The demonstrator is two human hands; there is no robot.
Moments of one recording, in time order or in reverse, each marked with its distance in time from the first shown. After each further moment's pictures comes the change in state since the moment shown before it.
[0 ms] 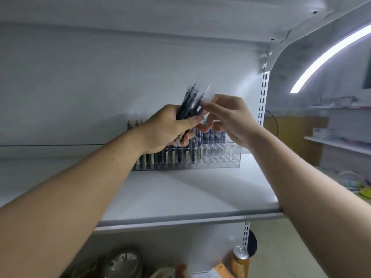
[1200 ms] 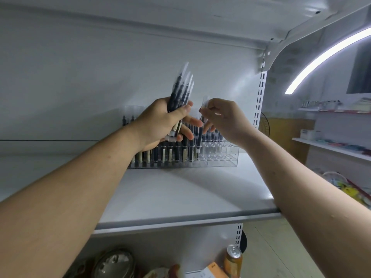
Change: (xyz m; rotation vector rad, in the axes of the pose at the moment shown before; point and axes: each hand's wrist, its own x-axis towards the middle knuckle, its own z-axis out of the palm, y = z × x) left_hand -0.003 -0.005 -0.006 -0.023 0.105 -0.009; right_hand -0.002 0.007 0.007 -0.611 0.075 -0.055
